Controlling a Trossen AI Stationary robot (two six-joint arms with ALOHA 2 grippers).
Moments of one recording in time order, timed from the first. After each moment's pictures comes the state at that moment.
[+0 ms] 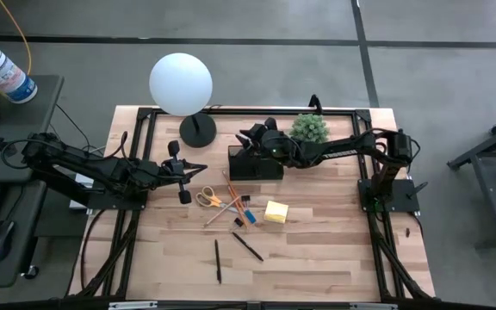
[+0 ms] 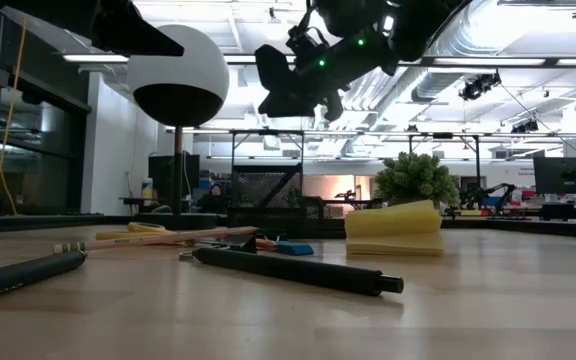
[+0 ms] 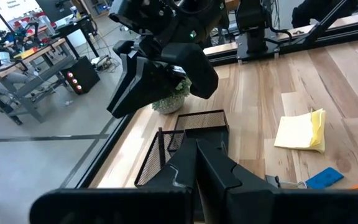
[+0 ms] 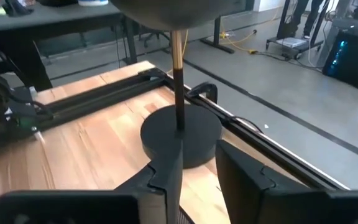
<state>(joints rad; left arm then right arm) -0.14 0.78 0.49 0.00 -0.59 0.17 -0.16 1.80 1.13 0.39 0.44 0.20</state>
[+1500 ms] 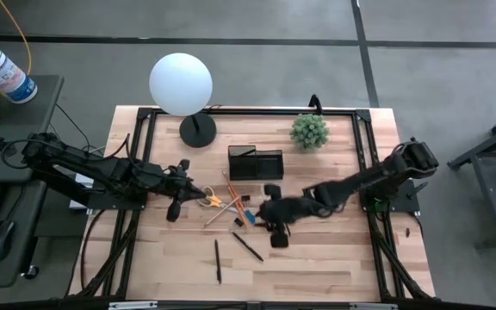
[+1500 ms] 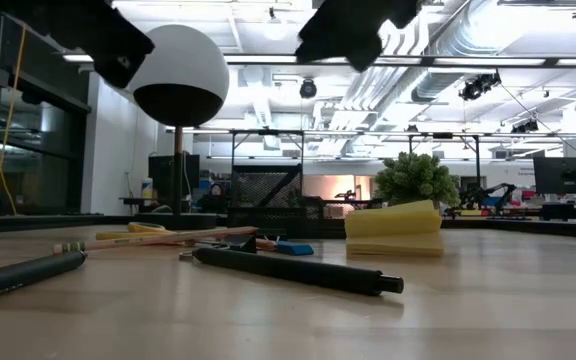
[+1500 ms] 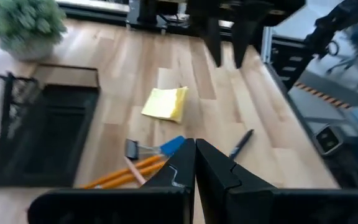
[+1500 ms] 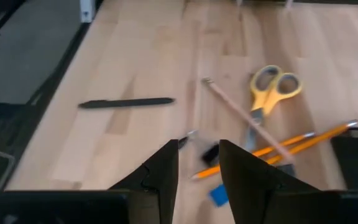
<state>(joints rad) -0.14 0.78 0.49 -0.13 -0.11 -0.25 0.35 1.64 1.13 -0.14 0.16 0.19</state>
